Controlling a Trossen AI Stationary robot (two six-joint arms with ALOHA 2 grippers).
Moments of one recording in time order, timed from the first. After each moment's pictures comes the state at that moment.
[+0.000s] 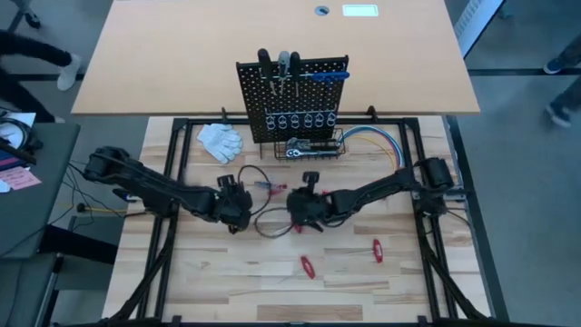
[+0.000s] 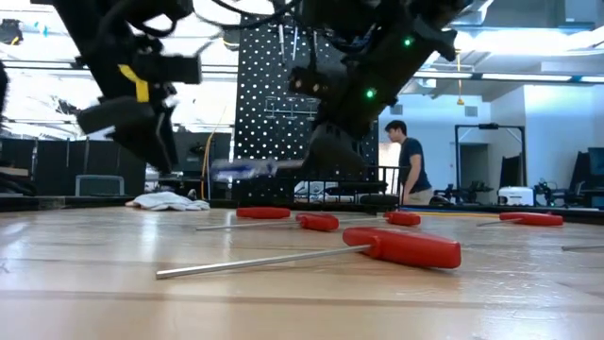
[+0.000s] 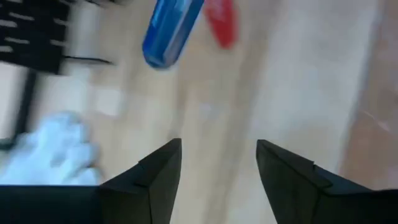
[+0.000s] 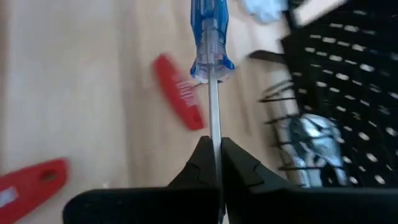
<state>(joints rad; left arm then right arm) -0.27 1.40 0.82 -0.68 -0.62 -0.34 0.16 1.93 1.20 -0.16 0.74 -0.11</state>
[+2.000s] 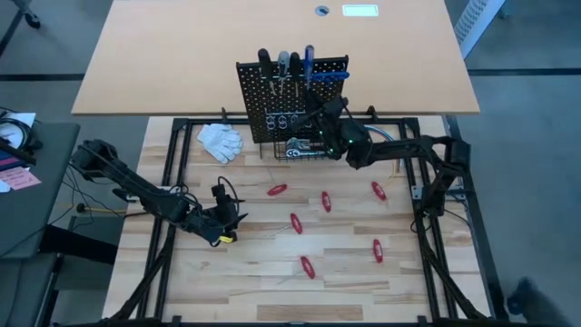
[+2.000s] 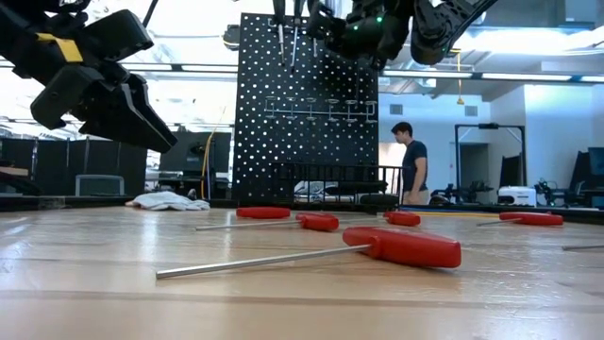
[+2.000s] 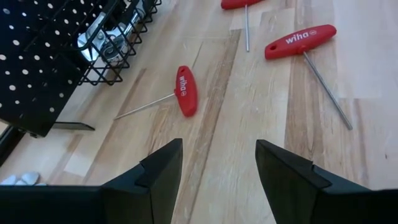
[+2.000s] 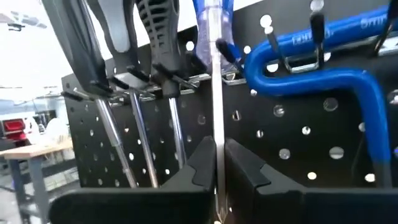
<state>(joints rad) -0.49 1.17 0.46 -0.09 -0.81 -0.27 -0.30 1.75 1.08 1.08 0.73 -0.09</state>
